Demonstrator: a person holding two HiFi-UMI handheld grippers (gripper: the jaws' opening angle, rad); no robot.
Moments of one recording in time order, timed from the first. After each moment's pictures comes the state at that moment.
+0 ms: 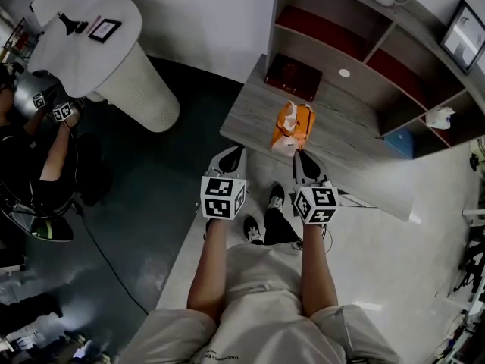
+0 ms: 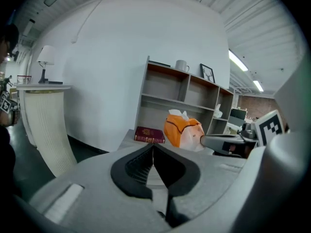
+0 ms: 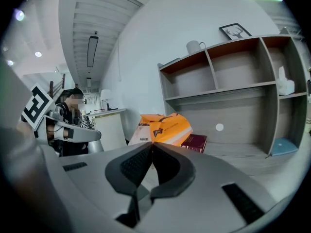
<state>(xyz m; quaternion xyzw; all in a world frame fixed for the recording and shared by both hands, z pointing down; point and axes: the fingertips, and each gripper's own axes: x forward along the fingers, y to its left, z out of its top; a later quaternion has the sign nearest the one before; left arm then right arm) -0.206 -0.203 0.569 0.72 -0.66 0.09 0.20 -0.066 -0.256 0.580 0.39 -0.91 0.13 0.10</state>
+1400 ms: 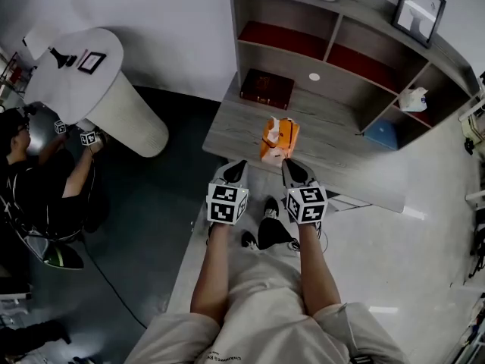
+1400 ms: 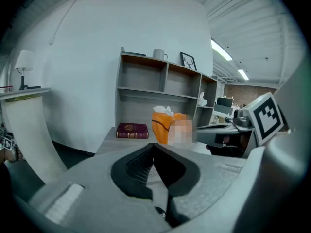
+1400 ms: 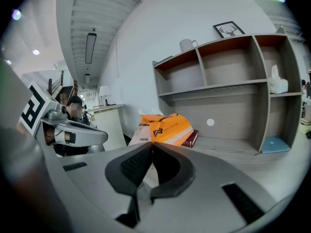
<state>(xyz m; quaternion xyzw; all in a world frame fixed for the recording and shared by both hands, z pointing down) -0.123 -0.208 0.593 0.77 -0.60 0.15 0.17 -0.014 -0.250 0.599 0.39 -0.90 0.13 0.12</state>
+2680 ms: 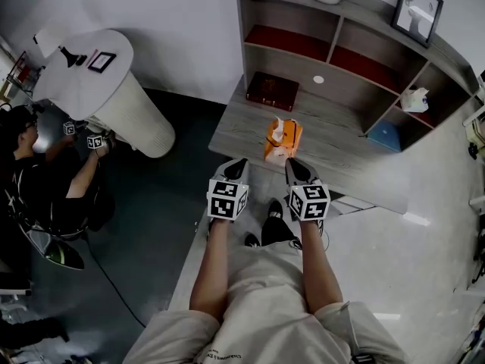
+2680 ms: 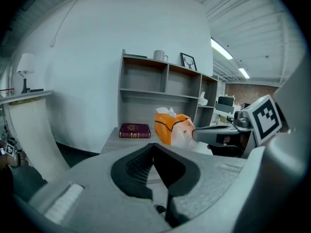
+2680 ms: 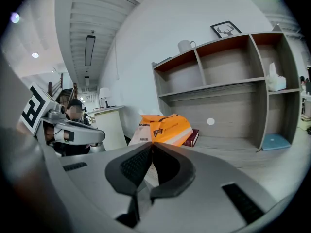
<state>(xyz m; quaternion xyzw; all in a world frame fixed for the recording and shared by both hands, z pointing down) -0.133 -0.197 0.587 0.76 -0.61 0.15 0.16 -0.015 -0.242 0.599 0.39 -0.90 0.14 0.11</state>
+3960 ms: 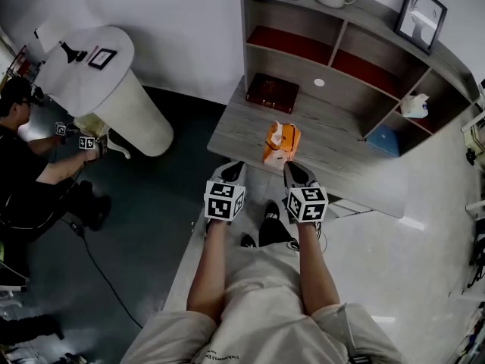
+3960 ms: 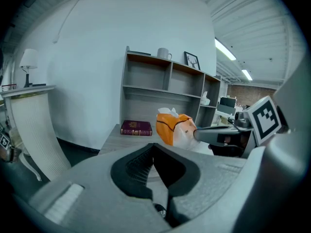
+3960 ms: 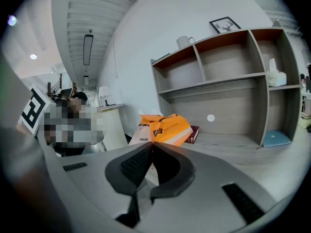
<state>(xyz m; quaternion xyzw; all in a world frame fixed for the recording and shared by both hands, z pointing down) -0.141 -0.196 0.598 0.76 -0.61 0.15 0.18 -0.017 -0.244 0.609 0.39 -0.90 0.15 0.12</state>
